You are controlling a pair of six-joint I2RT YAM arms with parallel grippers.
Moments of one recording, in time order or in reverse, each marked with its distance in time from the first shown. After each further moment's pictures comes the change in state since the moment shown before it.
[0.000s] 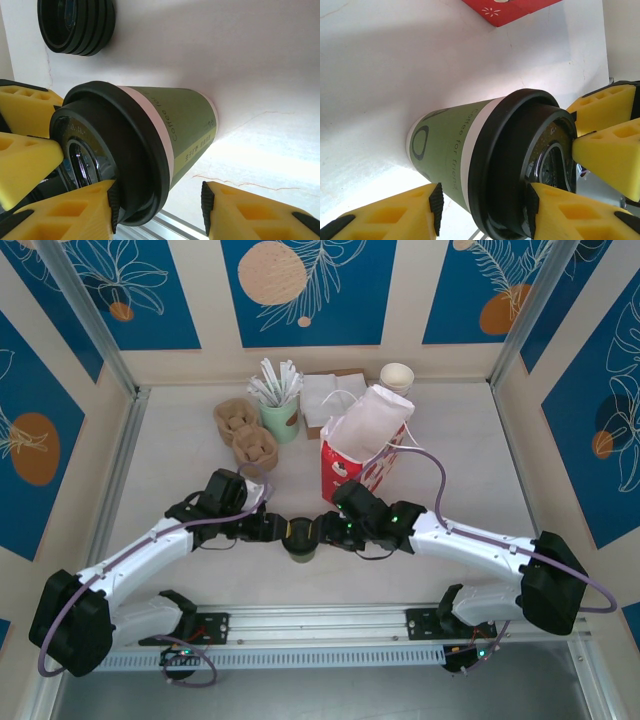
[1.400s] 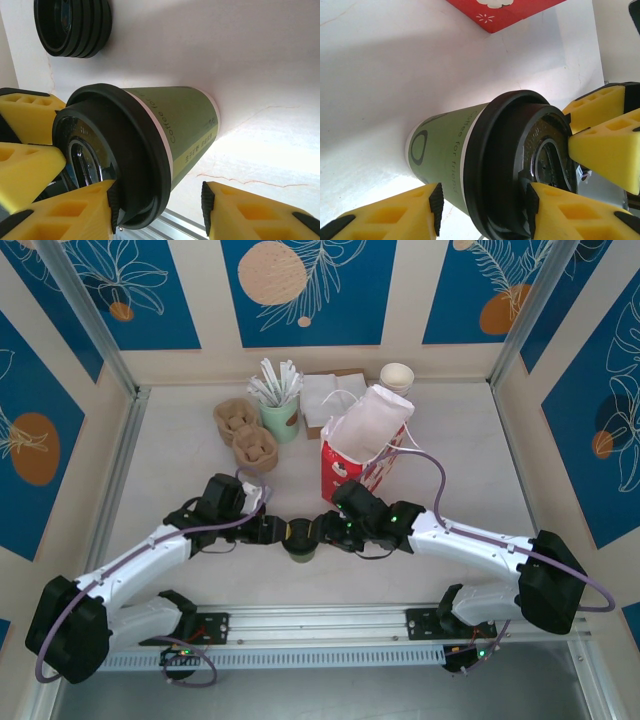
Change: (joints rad) left arm -0.002 -0.039 -0.060 0.077 -0.001 -0.011; right arm -0.006 0.006 -0.007 0.013 -0.020 0.047
